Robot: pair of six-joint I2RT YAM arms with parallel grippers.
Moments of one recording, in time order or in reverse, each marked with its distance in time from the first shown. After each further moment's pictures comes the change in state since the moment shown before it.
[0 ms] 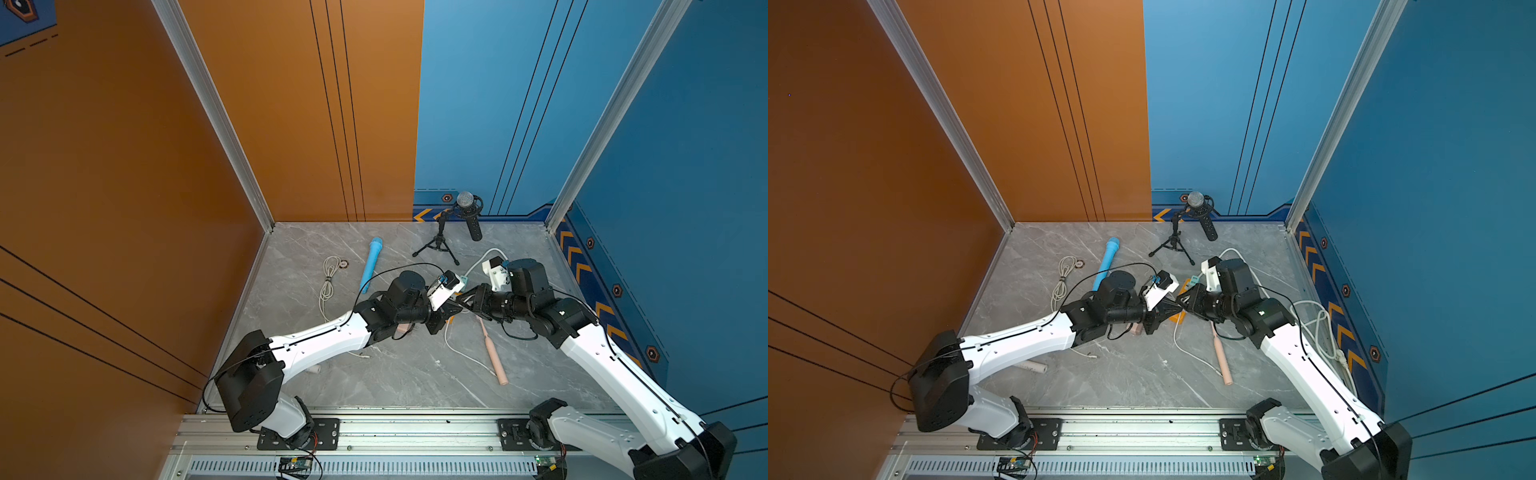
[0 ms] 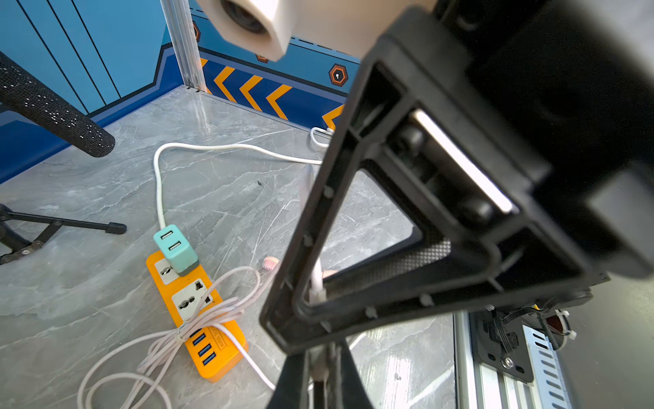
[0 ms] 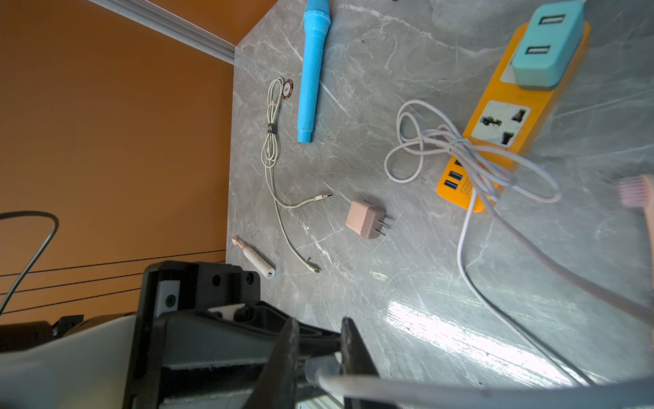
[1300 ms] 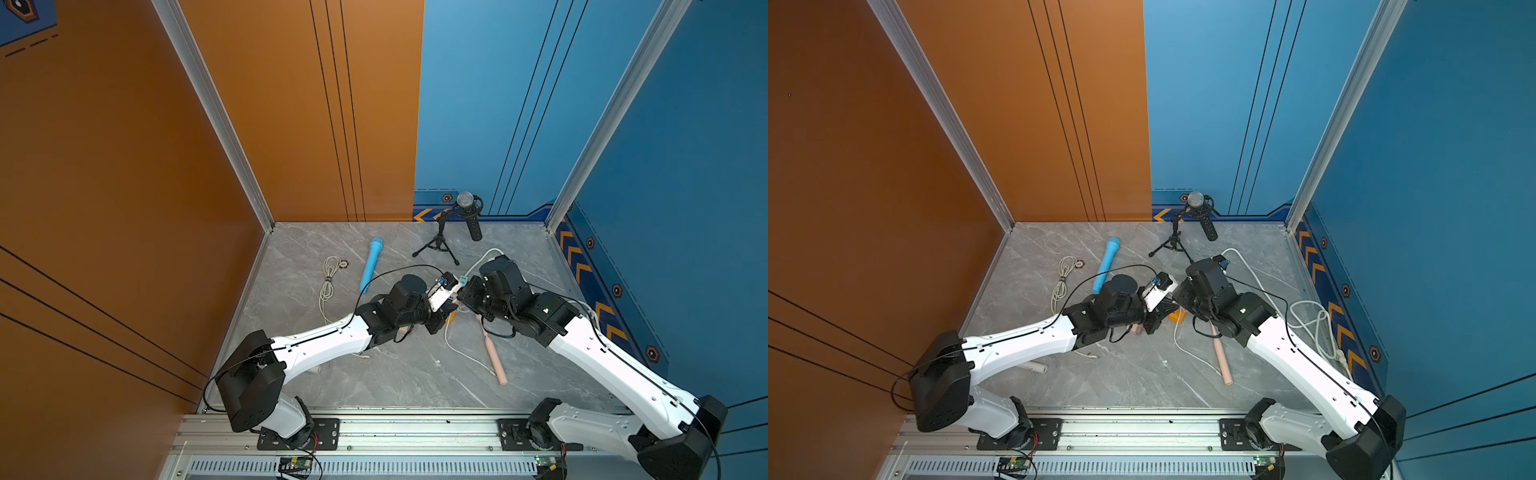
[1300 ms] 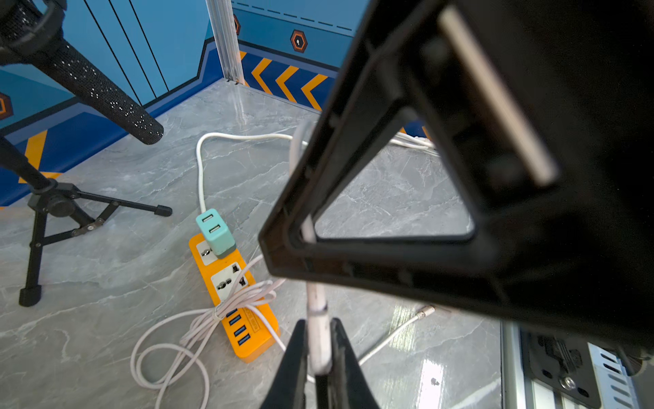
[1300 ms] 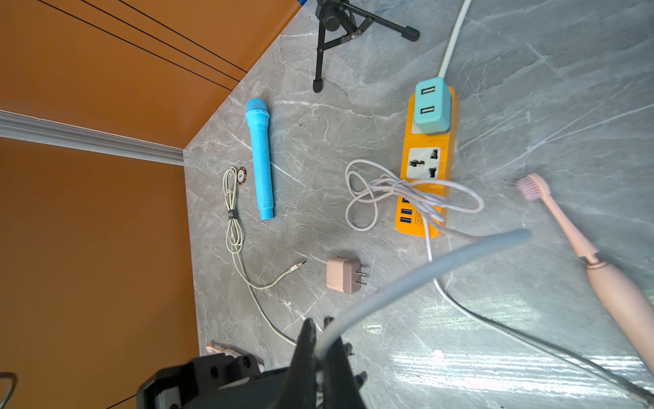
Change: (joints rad) left arm -0.026 0.001 -0.011 0.005 -0.149 0.029; right arm 0.234 0.089 0.126 -0.077 0.547 0.334
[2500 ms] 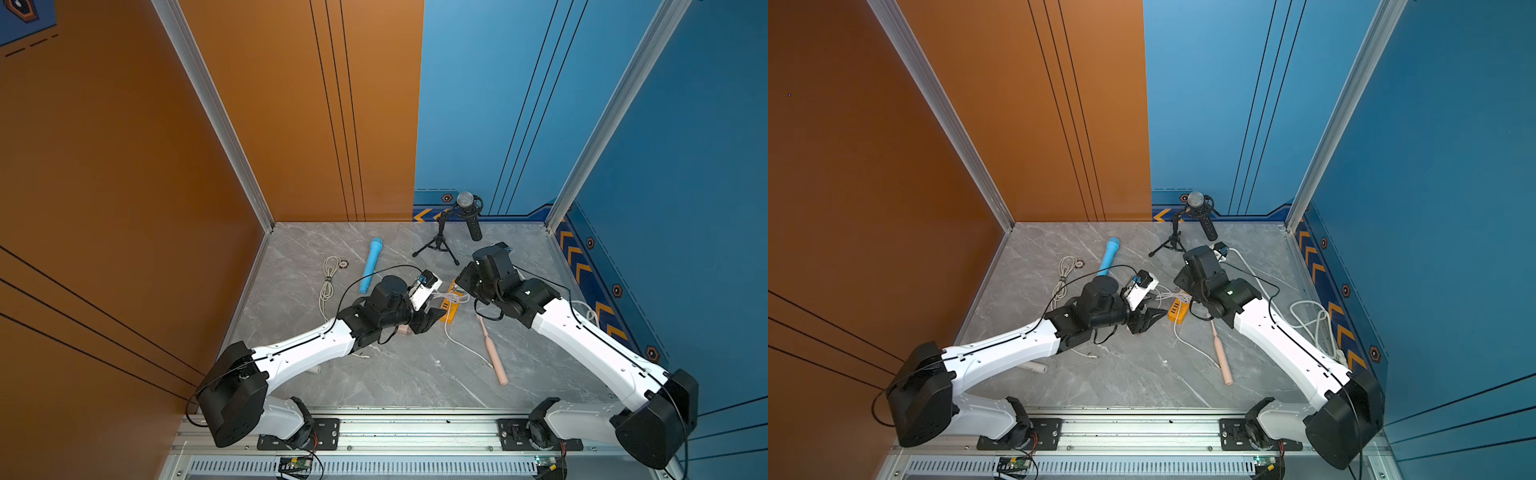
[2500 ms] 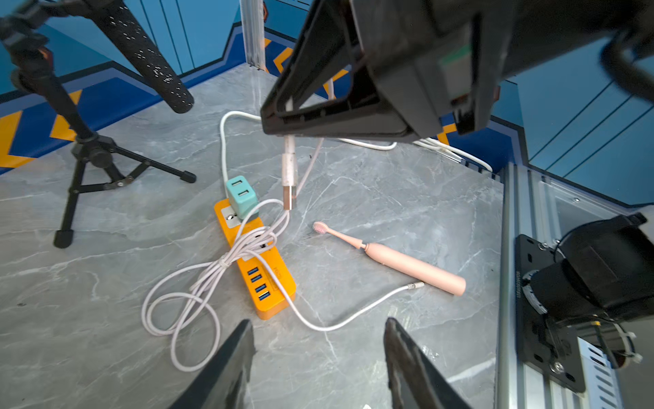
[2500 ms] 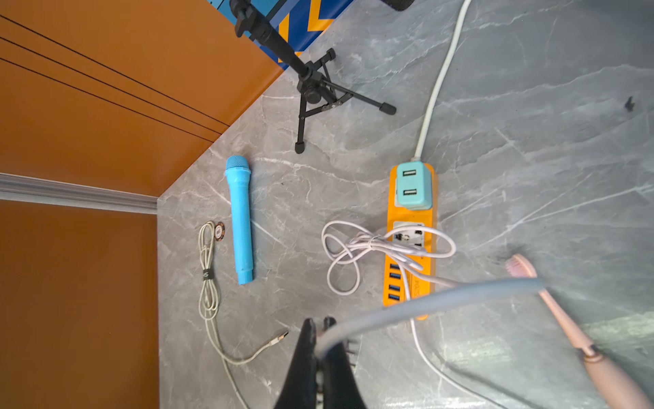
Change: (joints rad) left arm 0.079 -0.092 -0.116 0.002 0.048 -0.057; right arm -0.075 0.117 0.034 0.104 0.071 -0.069
